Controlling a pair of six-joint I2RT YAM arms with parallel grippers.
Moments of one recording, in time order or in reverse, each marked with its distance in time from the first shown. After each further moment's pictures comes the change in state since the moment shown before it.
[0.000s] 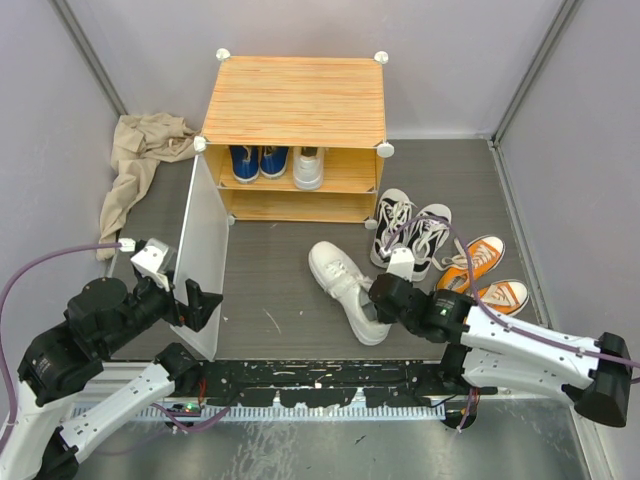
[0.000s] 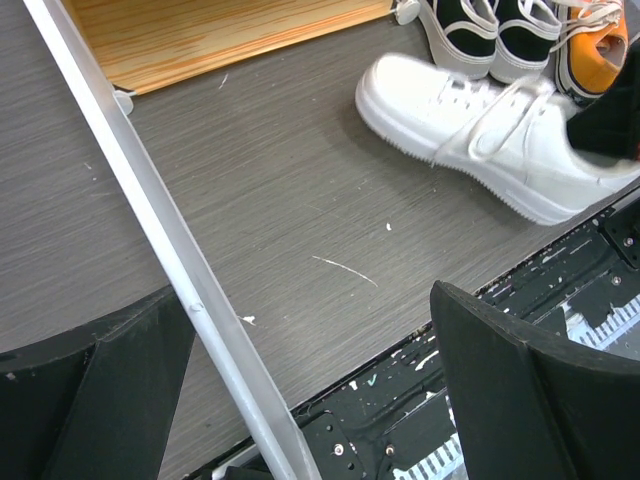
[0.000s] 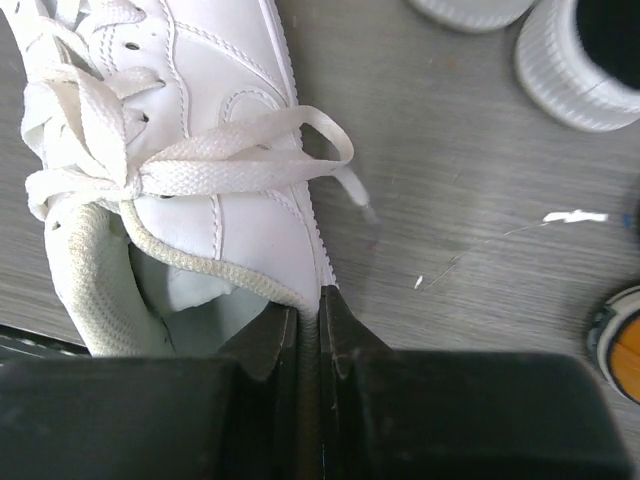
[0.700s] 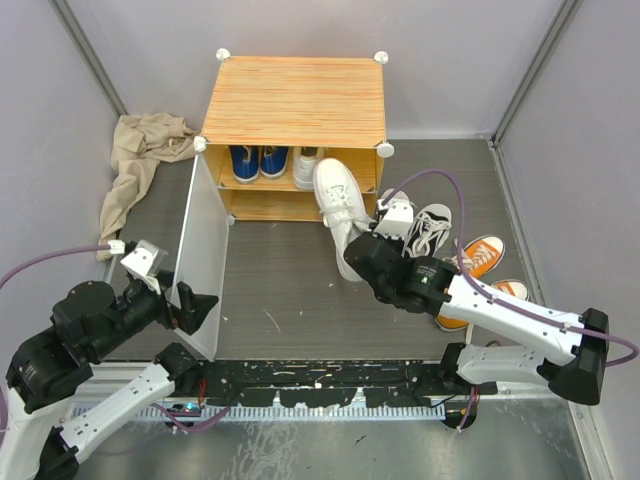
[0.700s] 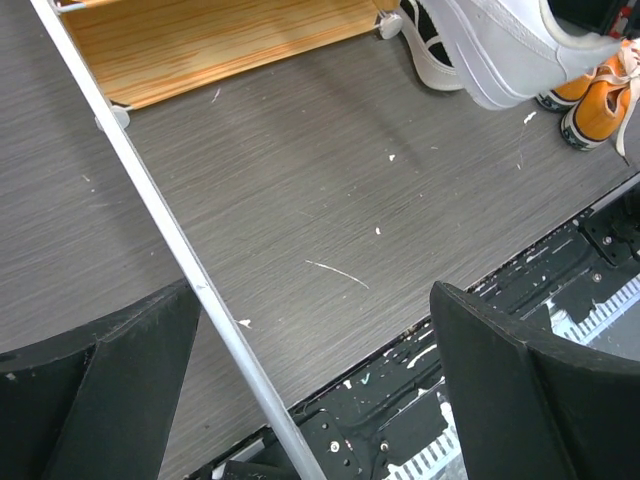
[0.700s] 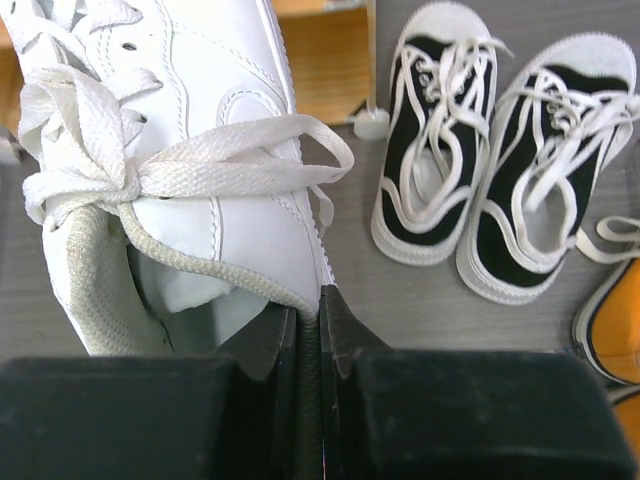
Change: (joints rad) left arm 0.000 -0.004 0.048 -0.022 0.024 0.008; right arm -0.005 0.212 0.400 -0.005 0.415 0.042
